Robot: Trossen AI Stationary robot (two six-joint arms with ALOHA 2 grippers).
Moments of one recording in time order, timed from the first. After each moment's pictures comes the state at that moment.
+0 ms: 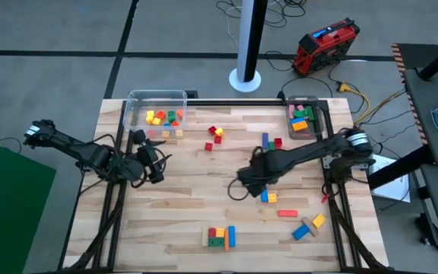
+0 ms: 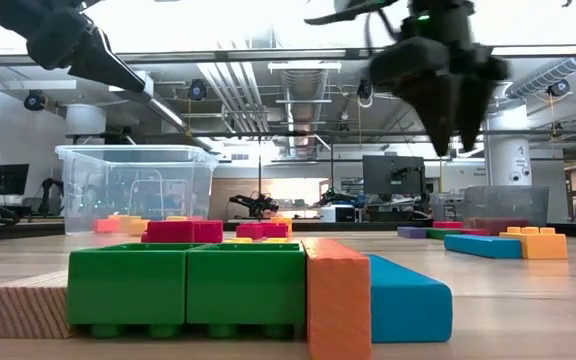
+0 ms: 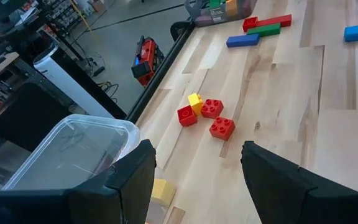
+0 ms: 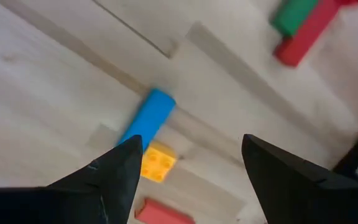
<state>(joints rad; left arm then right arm) -0.39 0.77 0.62 -0.58 -0.91 -0.17 0.17 1.82 1.46 -1.34 0.08 1.12</state>
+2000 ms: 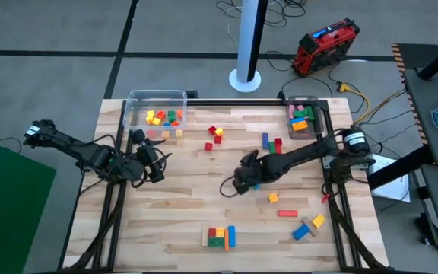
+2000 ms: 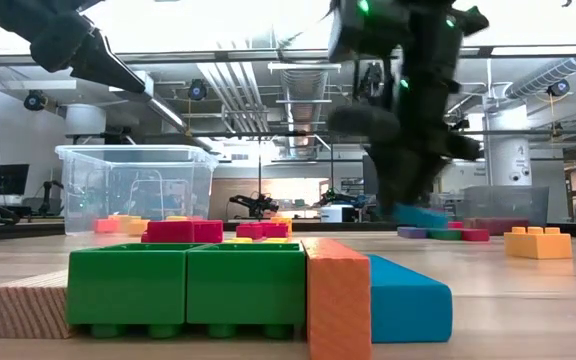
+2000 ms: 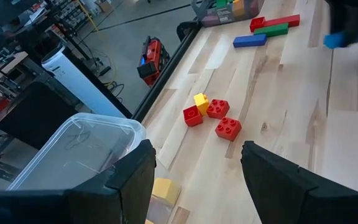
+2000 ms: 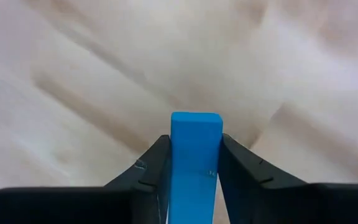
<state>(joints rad) -0.39 0.77 0.62 -0.58 -0.94 -0.17 0.13 1.82 1.19 -0.74 0.23 1.09</state>
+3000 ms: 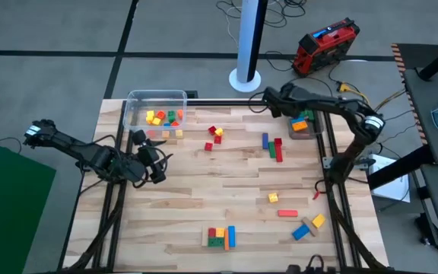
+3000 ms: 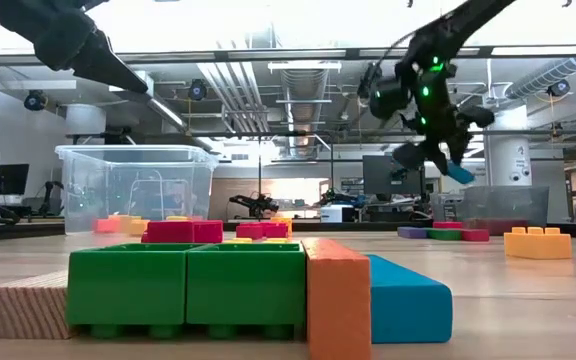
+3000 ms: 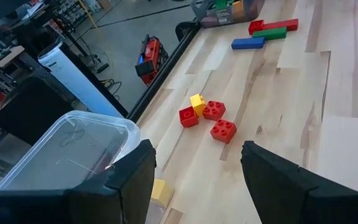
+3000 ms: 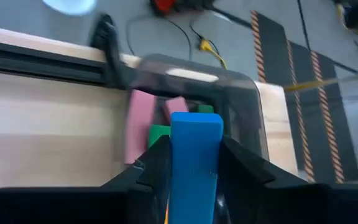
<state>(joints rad) -0.39 0.79 0.62 -0.55 -0.93 -0.21 -0.68 1.68 1.20 -1.03 0.75 0.76</state>
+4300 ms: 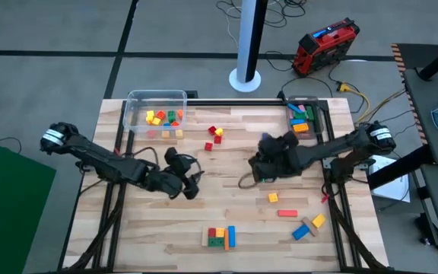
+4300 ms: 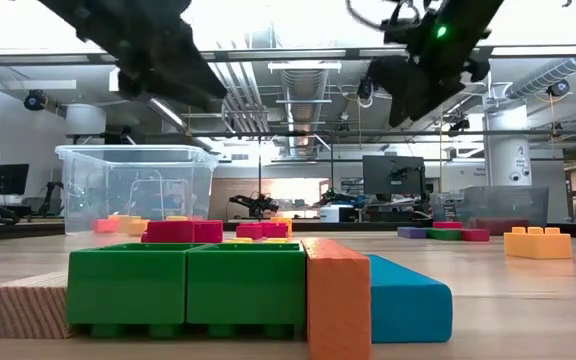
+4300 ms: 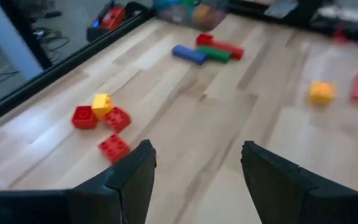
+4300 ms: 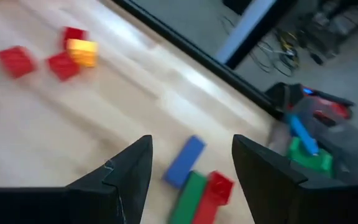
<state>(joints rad) -0.34 1.33 0.79 -0.18 -0.77 -0.56 0.18 1.56 1.15 -1.00 0.92 0.98</state>
